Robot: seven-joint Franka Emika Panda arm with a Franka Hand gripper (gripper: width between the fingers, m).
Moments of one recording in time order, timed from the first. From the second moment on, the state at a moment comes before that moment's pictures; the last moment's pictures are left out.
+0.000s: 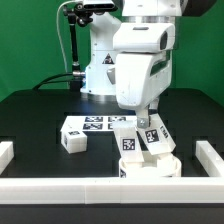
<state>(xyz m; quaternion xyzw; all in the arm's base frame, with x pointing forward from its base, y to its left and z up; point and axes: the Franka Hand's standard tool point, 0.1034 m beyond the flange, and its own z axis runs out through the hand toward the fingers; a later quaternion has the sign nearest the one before) 0.586 0.033 0.085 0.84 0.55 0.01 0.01</state>
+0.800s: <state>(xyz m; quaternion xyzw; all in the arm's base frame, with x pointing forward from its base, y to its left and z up) 0.593 0.071 0.084 0.86 0.52 0.01 0.01</state>
